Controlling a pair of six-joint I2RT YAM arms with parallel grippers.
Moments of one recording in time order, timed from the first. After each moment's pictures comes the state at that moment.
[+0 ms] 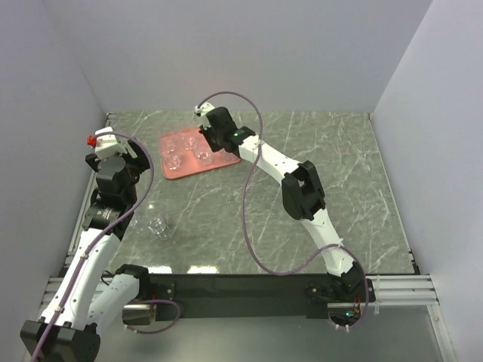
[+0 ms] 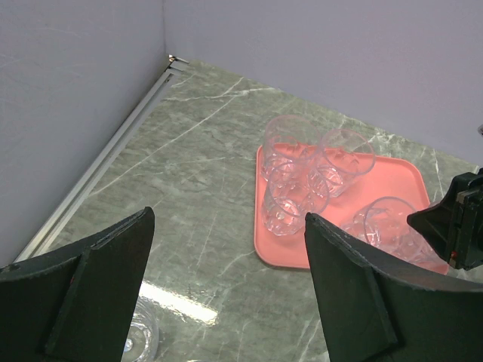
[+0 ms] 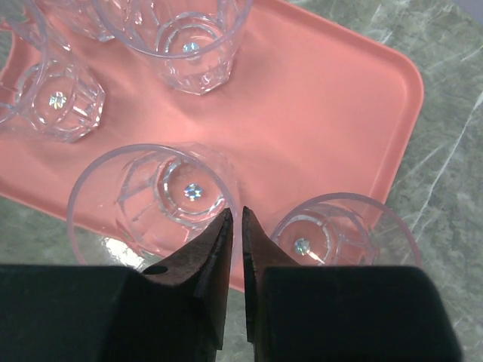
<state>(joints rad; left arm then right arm) -0.17 0.81 0.81 -0.14 -0.49 -0.25 0.71 2.45 2.25 -0.43 0.07 -0.04</state>
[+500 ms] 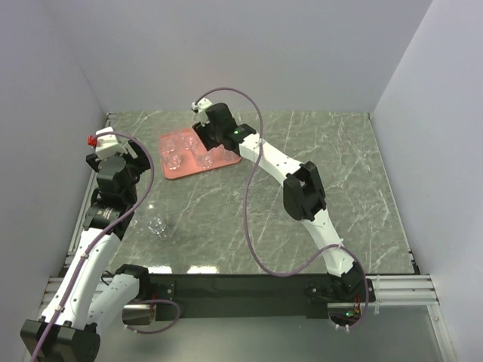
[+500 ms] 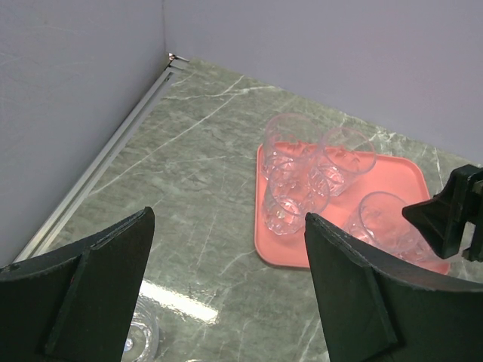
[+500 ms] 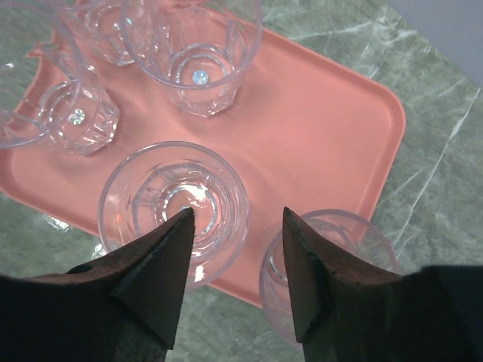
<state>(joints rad) -0.17 0.81 0.80 -0.14 -0.49 -0.25 0.71 2.44 2.28 -0.42 0.06 -0.09</state>
